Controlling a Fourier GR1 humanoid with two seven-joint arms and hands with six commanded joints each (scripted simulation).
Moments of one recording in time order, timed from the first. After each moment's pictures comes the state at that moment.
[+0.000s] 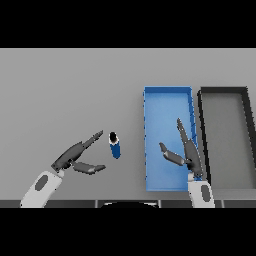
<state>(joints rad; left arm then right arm) -0.07 0.53 -0.48 -1.64 0.14 -0.22 -0.08 0.11 -0.10 0.14 -1.72 0.19 0.05 -0.05</state>
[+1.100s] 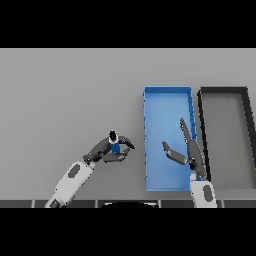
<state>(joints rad) -0.24 0.18 -0.52 -1.30 0.14 -0.20 -0.12 0.11 -0.11 0.12 -1.74 0.17 0.04 -0.02</state>
